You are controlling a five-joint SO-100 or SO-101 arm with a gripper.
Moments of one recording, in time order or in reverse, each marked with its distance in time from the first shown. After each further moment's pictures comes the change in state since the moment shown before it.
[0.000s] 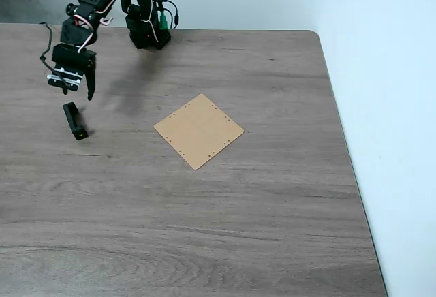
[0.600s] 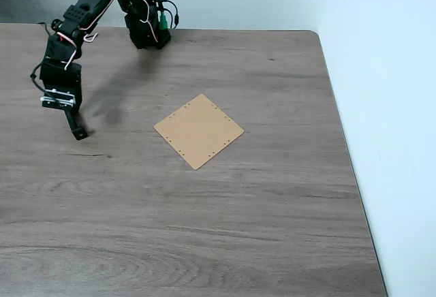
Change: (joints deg) arm 3.6 -17.1 -14.2 0.1 -9.7
